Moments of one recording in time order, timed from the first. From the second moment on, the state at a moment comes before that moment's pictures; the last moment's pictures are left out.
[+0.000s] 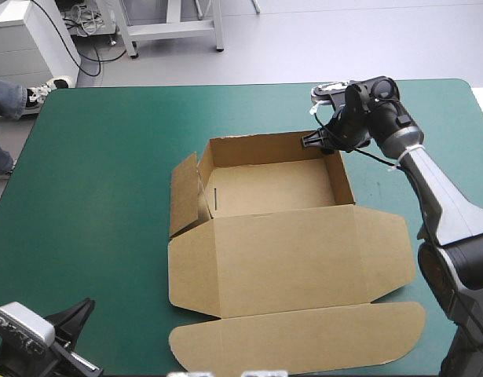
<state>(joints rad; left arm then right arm) -0.39 0.05 -0.51 -0.05 0.94 0.22 0.30 1.87 -1.86 -0.06 1.18 0.04</state>
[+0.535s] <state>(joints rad) -0.39 0.05 -0.51 -0.05 0.94 0.21 0.30 1.62 -1.87 -0.04 1.21 0.02</state>
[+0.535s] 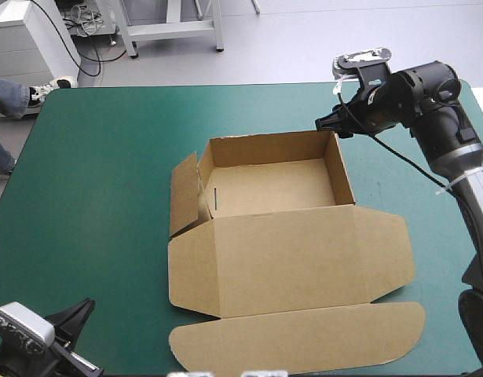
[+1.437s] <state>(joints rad) -0.39 0.05 -0.51 -0.08 0.94 0.21 0.30 1.93 -1.65 -0.08 1.16 0.05</state>
